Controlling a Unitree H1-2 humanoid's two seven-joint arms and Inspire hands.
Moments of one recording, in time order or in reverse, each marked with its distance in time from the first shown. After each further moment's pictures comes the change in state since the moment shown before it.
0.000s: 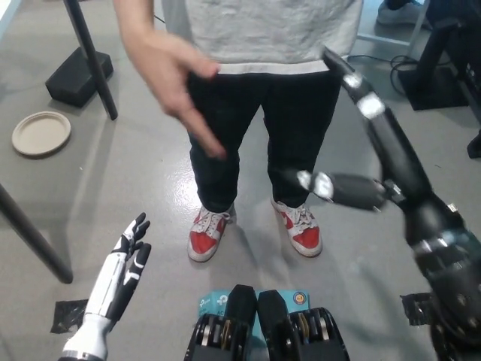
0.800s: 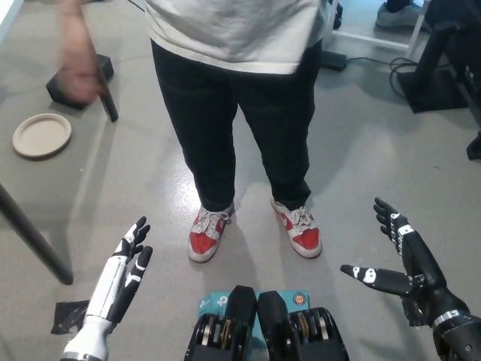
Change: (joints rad) left_arm -0.004 -0.001 0.005 0.014 0.010 -0.005 0.004; right_arm 0.206 -0.007 -0.140 0.561 0.175 -0.247 0.001
